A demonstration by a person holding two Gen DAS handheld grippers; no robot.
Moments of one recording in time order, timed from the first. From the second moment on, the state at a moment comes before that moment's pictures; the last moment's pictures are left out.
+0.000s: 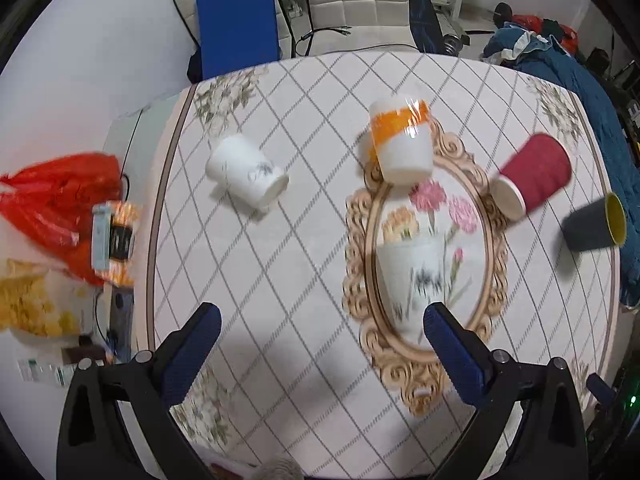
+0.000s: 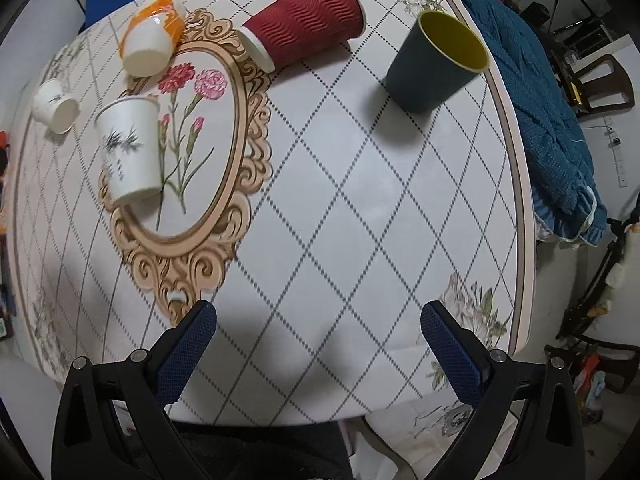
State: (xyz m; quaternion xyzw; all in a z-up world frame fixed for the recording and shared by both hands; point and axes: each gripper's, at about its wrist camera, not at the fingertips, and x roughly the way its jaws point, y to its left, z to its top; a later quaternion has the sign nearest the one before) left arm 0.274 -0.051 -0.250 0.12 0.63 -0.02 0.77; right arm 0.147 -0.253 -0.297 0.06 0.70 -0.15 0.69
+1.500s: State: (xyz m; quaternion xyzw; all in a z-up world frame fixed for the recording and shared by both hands) left arm 0.474 -0.159 -0.396 0.17 0.71 -0.12 0.68; right arm 0.288 -0.299 -0.356 0.04 0.71 -0.22 0.66
